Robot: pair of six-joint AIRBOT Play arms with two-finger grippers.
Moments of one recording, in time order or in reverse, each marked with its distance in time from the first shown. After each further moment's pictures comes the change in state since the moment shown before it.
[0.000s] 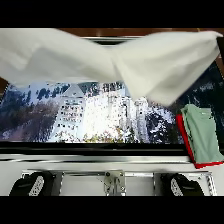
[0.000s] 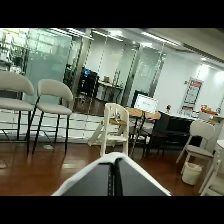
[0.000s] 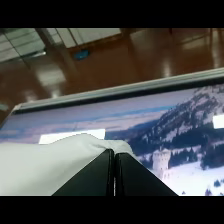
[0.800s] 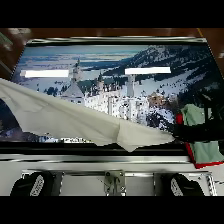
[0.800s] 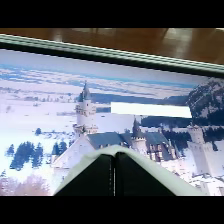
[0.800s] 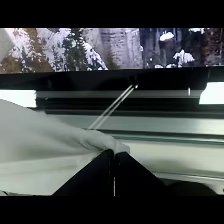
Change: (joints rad) left arm 0.024 0.068 -0.183 0.620 -0.285 -0.375; right arm -0.007 -0.016 -0.492 -0.252 0.650 0.079
